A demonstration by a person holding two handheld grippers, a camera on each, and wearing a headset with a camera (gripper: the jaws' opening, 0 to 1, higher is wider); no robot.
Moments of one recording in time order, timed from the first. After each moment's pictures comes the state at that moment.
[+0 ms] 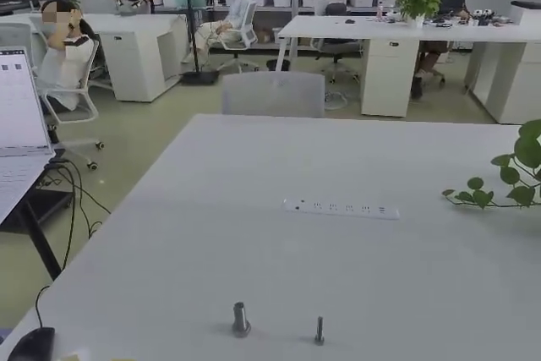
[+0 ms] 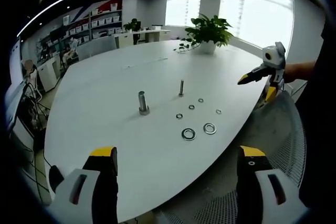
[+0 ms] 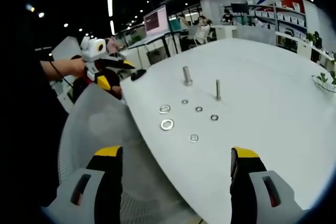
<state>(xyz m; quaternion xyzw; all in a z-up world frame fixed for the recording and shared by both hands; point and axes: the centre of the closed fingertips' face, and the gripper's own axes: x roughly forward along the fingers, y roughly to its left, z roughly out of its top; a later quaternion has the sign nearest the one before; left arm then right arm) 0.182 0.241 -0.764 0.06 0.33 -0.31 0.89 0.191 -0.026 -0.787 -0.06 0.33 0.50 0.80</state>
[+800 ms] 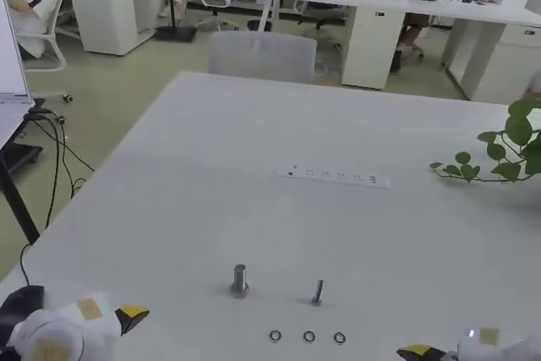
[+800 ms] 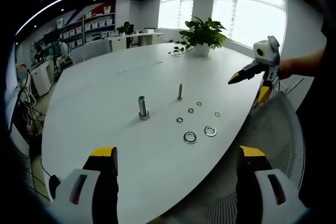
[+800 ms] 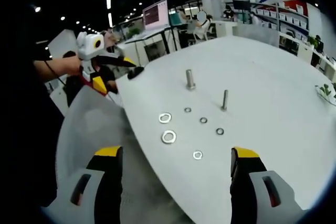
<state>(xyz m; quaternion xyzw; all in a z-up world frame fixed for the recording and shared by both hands) 0.195 0.251 -0.762 0.06 0.31 -0.34 0.88 0.210 0.017 -0.778 -0.10 0.35 0.49 0.79</state>
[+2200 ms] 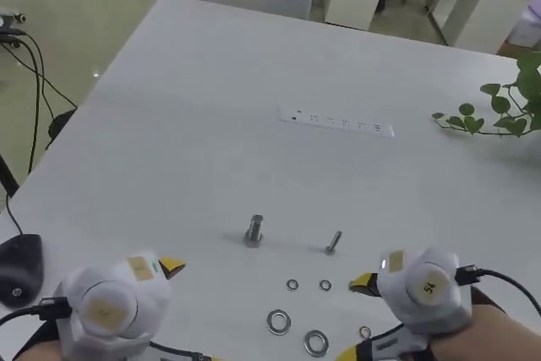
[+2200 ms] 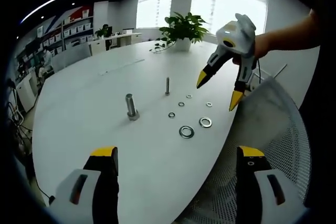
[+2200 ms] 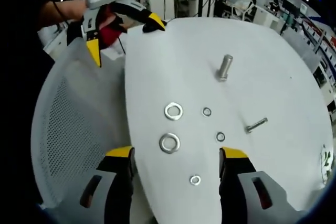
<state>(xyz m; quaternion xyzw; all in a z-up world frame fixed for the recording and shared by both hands) 0.202 0.247 -0.780 0.09 0.30 -0.42 0.85 0.221 0.088 -0.819 -0.32 0.40 0.54 0.66</state>
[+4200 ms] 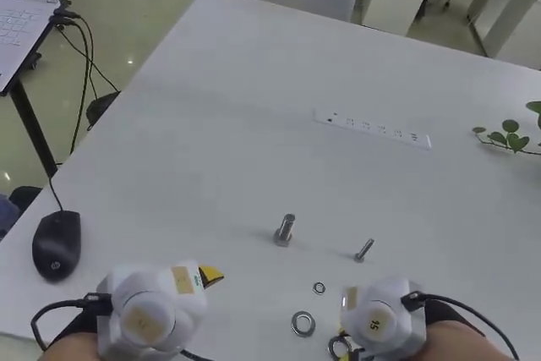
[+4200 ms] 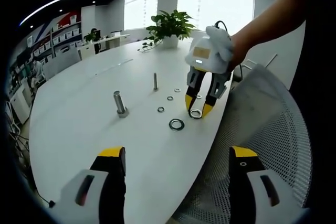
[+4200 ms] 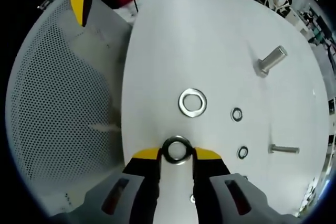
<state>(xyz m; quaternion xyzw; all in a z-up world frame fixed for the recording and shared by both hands) 0.181 0.245 -0.793 0.12 0.30 -0.46 0.83 0.211 0.106 -0.878 -0.44 0.44 0.54 0.56</state>
